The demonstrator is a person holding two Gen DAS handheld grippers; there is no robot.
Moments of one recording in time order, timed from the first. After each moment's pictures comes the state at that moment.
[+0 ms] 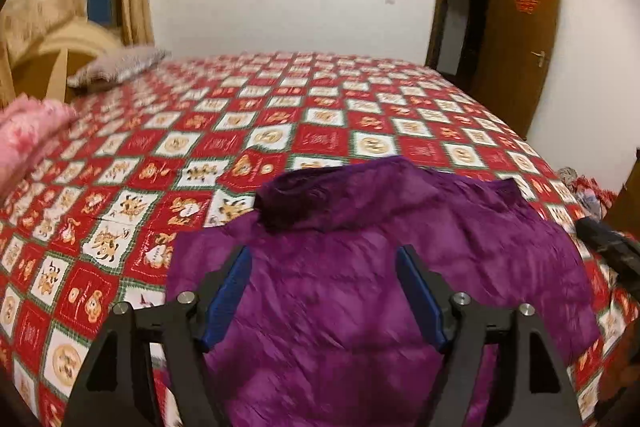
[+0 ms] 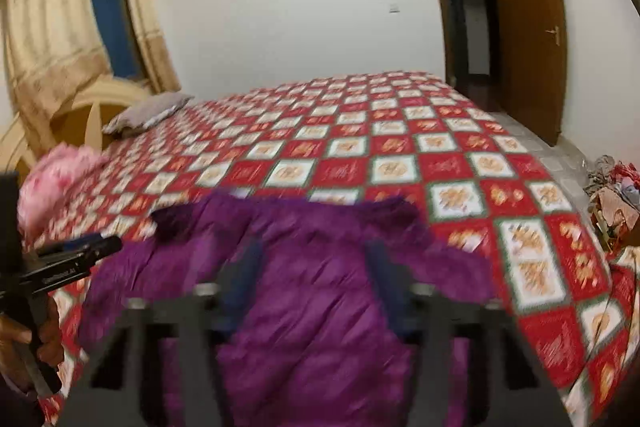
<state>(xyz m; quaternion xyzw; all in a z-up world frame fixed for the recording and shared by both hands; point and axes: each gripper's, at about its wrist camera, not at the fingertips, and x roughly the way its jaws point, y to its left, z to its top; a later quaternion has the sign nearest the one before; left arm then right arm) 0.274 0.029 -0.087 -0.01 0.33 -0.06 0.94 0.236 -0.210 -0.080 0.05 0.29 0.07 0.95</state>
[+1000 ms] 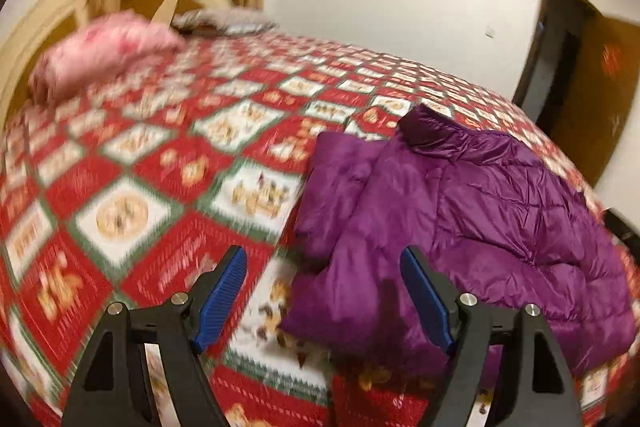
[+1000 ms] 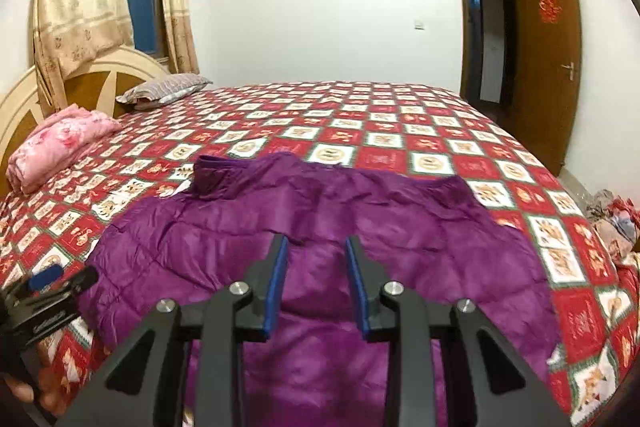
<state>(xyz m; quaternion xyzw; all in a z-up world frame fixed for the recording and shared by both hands) 0.184 0.122 -0.153 -0.14 0.32 0.10 0.93 0.210 -0.139 -0.106 -0.02 0.27 0.08 0.96</state>
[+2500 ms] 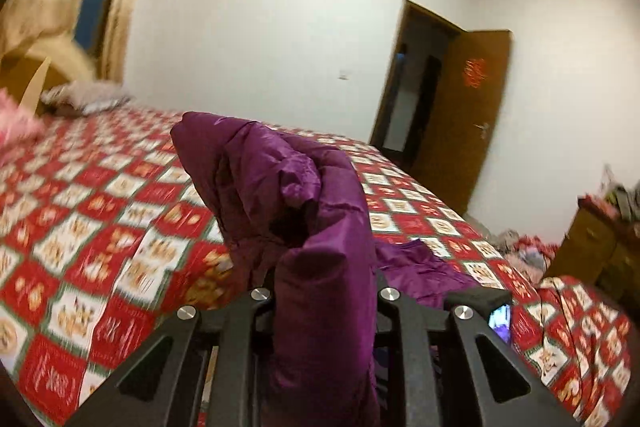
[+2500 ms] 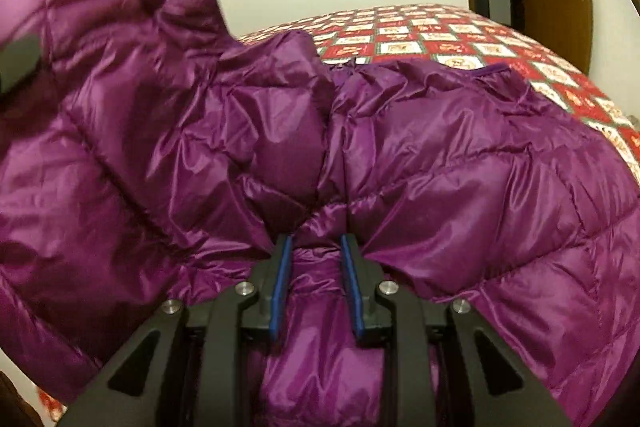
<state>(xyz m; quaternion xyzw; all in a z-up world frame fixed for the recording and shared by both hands) 0.218 -0.003 -0.064 -0.08 0.18 -0.15 0.97 0.254 -0.147 -0.176 0.09 0.37 0.12 0.92</state>
